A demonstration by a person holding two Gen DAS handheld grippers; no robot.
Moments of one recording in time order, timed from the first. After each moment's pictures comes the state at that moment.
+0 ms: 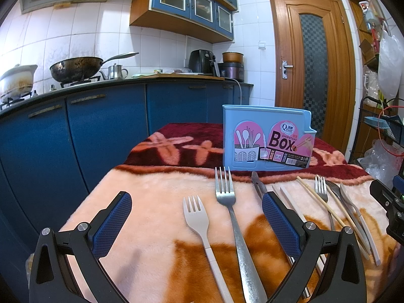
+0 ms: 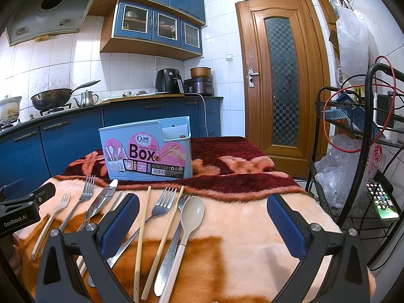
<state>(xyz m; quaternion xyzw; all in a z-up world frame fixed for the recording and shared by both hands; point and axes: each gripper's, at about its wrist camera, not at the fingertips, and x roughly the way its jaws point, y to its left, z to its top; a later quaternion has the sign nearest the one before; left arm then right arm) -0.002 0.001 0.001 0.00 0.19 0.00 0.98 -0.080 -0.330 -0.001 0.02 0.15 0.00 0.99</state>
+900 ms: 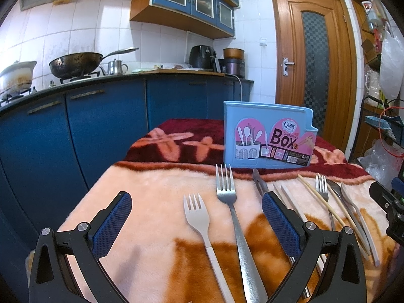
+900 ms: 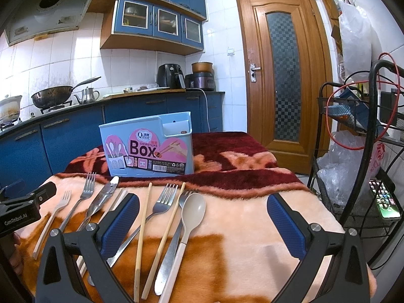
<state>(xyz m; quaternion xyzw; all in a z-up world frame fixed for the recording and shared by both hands) 0.004 0.003 0.002 0.00 0.21 0.00 0.98 -0.072 -0.329 -0.002 0.02 0.17 0.00 0.98</state>
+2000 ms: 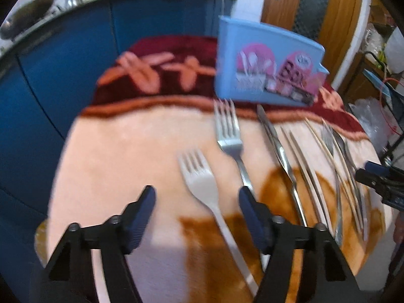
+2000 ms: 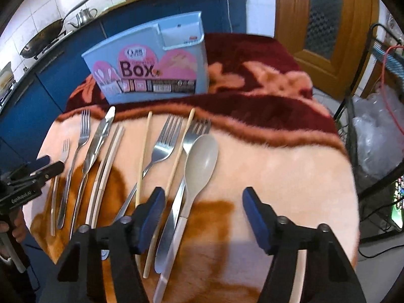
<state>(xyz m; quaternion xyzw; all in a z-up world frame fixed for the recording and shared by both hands) 0.072 0.019 -0.013 0.01 0.47 -0.09 0.88 0.007 -0.335 -0.004 0.02 0.50 0.08 0.86</state>
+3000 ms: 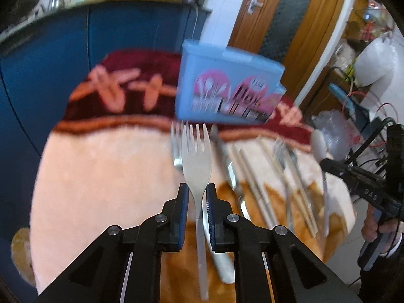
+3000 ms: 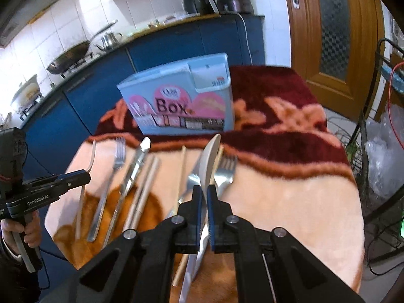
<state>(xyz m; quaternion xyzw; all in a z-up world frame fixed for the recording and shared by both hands) 0.057 0.005 0.020 -0.04 0.42 -0.18 0.89 -0.005 -0.331 0.040 0.05 0.39 0.14 0.91</state>
